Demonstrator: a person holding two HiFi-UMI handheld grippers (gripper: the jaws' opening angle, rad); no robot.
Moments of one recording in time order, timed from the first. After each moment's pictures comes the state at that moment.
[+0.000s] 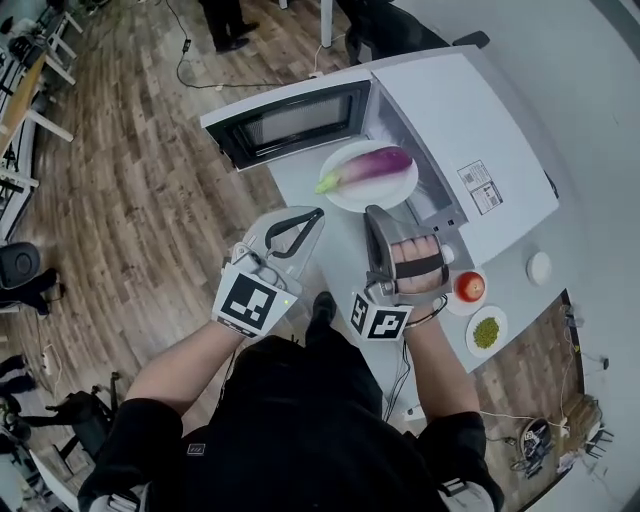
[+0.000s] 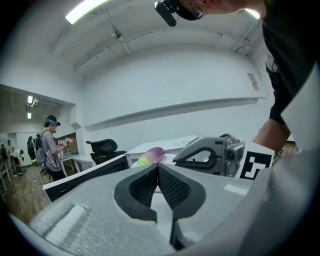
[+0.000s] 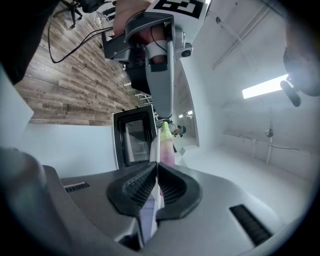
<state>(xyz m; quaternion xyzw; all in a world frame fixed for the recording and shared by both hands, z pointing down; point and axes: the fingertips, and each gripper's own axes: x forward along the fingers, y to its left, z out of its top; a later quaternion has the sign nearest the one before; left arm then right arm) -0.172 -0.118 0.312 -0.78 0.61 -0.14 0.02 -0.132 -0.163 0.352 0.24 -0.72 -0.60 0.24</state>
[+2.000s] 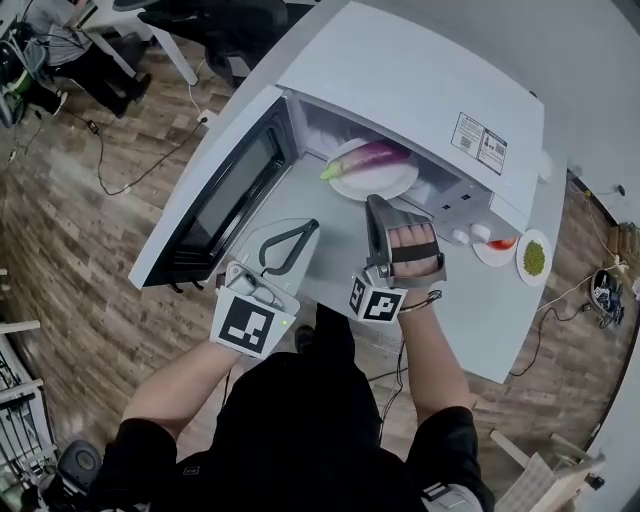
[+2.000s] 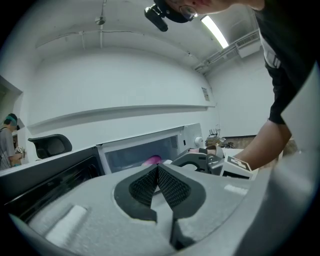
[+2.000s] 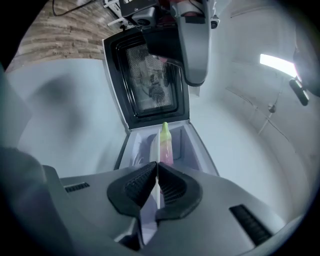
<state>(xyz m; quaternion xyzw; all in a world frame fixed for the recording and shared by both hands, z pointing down) -0.215 -0.225 0.397 -0.92 0.36 -0.14 0.08 -0.144 -0.279 0.482 0.45 -0.60 -0.49 0.45</state>
